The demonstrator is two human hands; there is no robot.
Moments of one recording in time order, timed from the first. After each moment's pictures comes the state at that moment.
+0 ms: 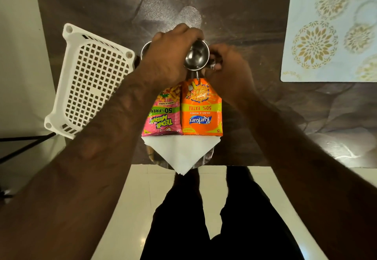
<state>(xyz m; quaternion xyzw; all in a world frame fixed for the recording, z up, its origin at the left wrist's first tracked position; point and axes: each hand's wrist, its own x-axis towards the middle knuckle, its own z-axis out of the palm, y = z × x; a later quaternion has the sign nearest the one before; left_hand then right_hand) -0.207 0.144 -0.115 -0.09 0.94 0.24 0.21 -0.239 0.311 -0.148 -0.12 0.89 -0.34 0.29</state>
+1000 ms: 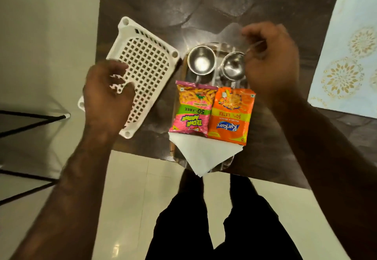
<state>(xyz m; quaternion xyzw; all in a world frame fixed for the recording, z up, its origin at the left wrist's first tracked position) -0.028 0.064 -0.058 -0.48 0.80 0.35 -0.06 -0.239 0.267 -0.078 -0.19 0.90 -0.36 0.16</state>
